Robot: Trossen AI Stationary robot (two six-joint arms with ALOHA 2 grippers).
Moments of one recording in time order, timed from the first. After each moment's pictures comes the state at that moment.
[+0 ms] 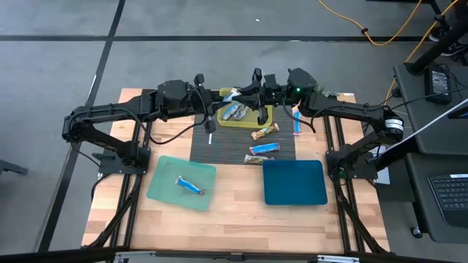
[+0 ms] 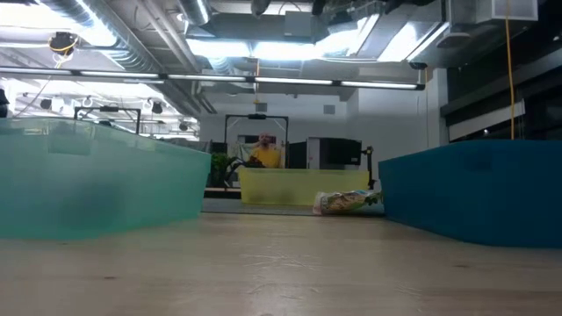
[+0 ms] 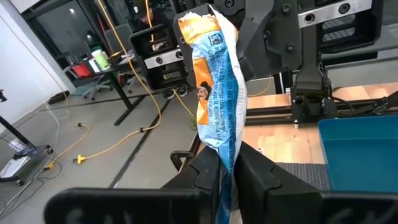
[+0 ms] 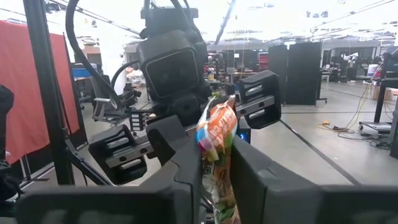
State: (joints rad) left arm 0.17 1.26 1.31 -0.26 -0.21 0.24; right arm -0.33 1.49 1.26 0.42 -0.42 0.10
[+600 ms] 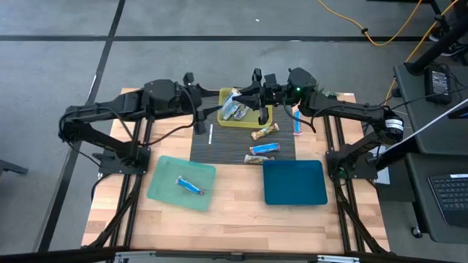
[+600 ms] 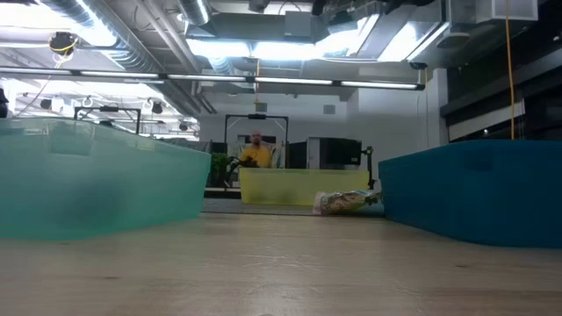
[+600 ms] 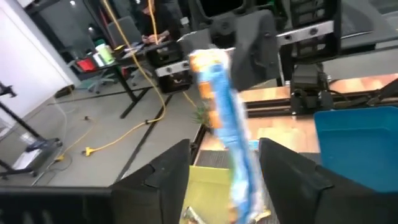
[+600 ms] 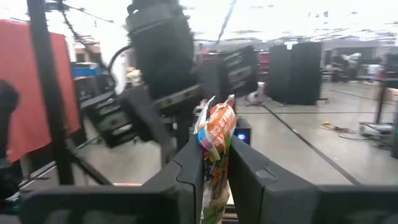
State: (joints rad) left arm 0.10 1.21 1.43 -0.47 -0.30 0.23; right arm -0.33 1.48 1.26 0.42 -0.45 0.09
